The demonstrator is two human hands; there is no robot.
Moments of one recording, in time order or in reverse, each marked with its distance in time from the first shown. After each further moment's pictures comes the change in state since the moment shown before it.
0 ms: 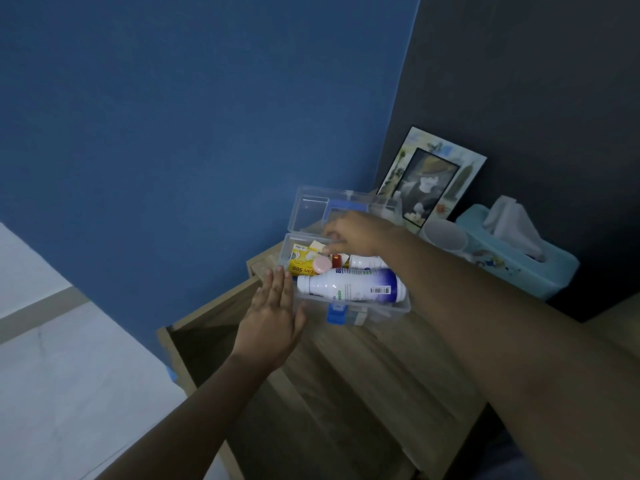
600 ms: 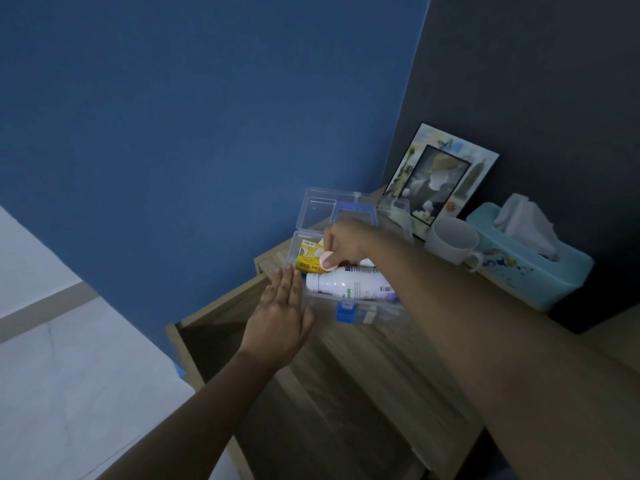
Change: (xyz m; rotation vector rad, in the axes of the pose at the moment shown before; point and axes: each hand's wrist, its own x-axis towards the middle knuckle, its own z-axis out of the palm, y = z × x) left_hand 0.000 -0.004 0.002 -0.040 0.017 0.017; right_hand 0.023 -0.019 0.022 0.279 -0.054 0.185
